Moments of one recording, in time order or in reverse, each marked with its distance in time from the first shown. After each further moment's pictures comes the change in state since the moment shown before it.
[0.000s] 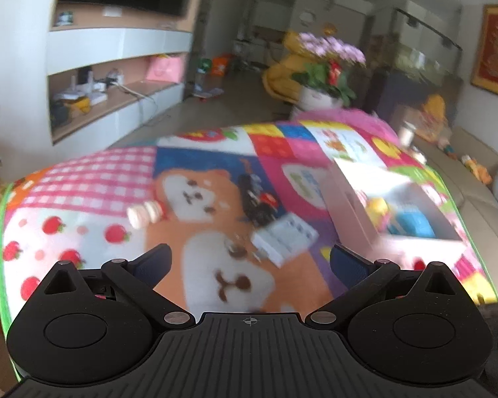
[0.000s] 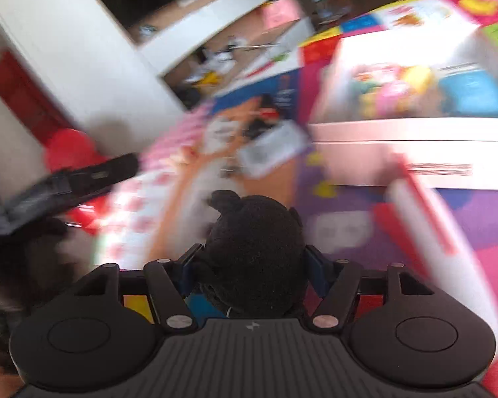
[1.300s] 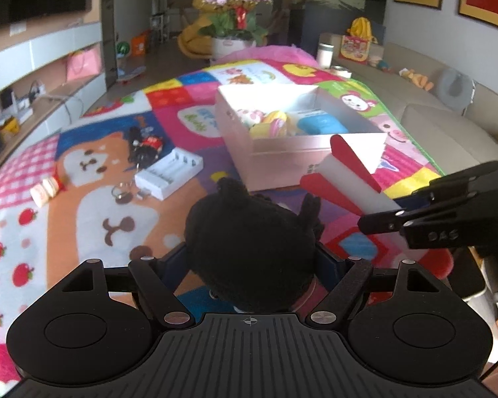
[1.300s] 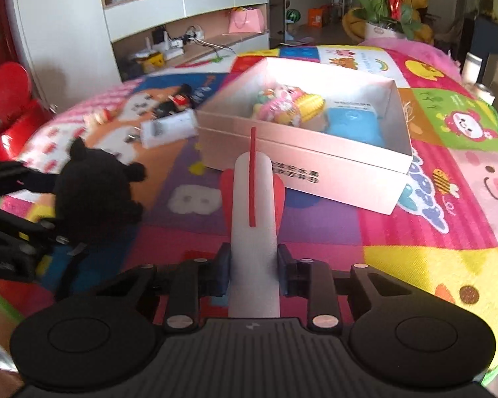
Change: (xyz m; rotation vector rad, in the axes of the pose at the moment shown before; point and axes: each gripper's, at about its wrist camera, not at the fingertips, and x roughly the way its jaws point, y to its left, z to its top) left arm 0.002 -0.094 -0.051 0.284 0.133 -0.141; right arm -0.052 -0.029 -0.015 -0.238 -0.004 -0.293
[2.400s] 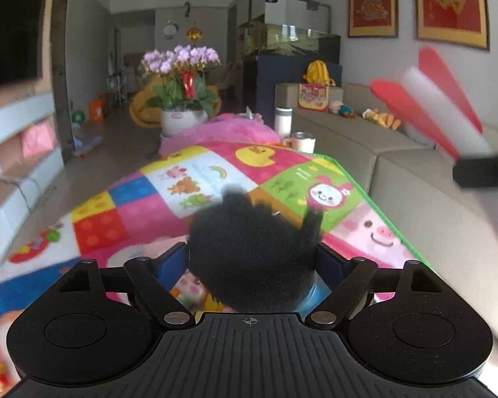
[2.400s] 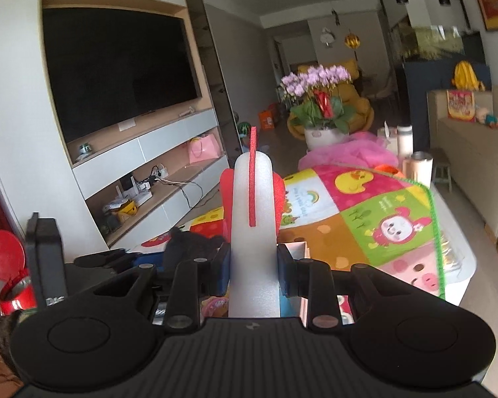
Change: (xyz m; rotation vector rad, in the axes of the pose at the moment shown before) left arm 0.100 -0.036 0.162 0.094 -0.187 -0.134; right arm -0.121 -0.098 0.090 0.259 -0.423 -0.046
